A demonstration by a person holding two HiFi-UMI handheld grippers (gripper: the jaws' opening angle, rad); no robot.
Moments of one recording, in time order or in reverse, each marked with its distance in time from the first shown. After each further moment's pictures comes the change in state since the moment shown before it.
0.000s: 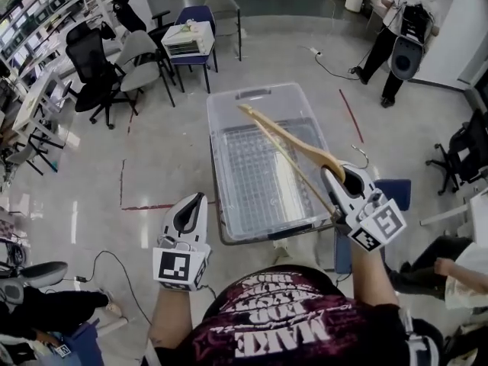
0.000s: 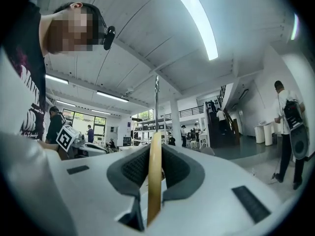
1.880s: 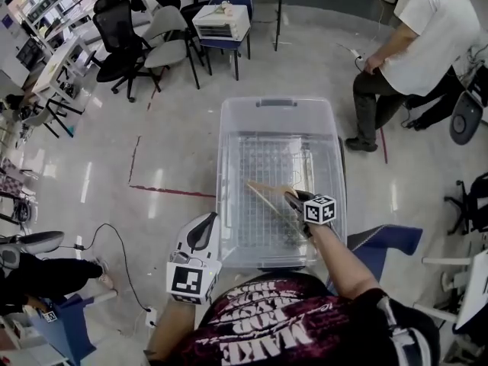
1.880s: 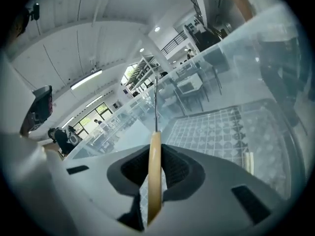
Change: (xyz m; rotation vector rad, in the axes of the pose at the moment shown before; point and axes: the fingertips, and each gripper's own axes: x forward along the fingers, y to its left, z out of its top) left arm 0.083 -0.008 -0.038 -0.097 0.185 0.140; right arm 0.109 -0.105 -0.436 0.547 0.670 0.154
